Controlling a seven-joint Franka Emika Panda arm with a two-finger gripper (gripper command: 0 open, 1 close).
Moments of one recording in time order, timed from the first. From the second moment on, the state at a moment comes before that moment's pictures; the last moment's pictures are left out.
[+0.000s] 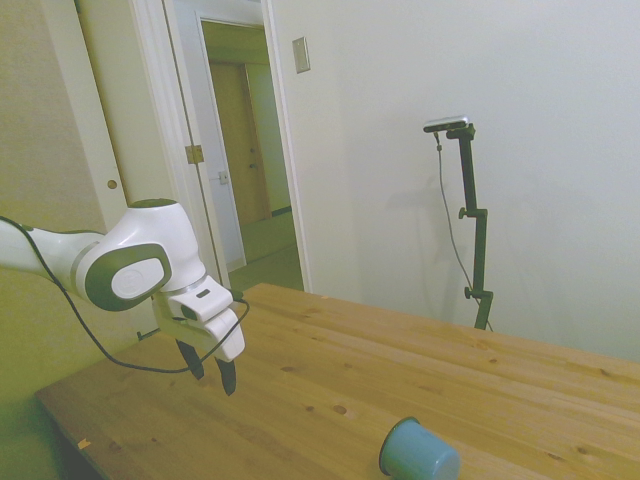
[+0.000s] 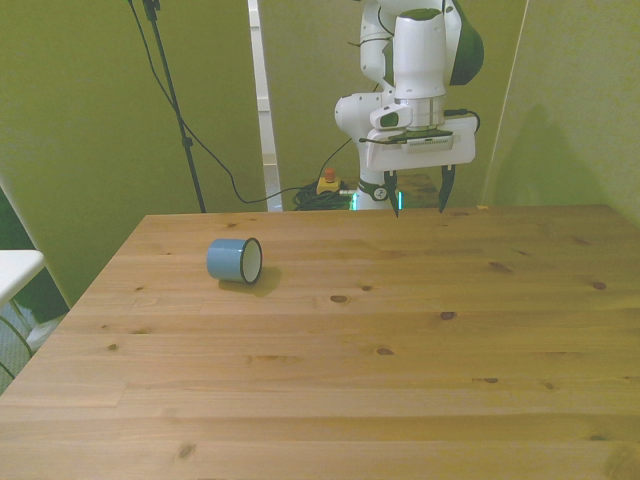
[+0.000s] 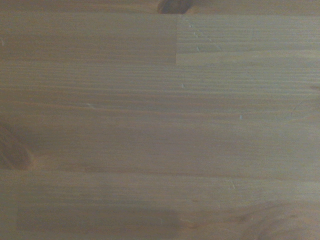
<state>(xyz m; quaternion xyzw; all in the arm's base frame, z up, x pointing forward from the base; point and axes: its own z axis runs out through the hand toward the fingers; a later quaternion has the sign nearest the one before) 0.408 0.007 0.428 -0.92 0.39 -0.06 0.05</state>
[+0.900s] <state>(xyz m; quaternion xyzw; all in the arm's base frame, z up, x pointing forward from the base) 0.508 -0.101 0.411 -0.85 0.50 -0.09 -0.13</state>
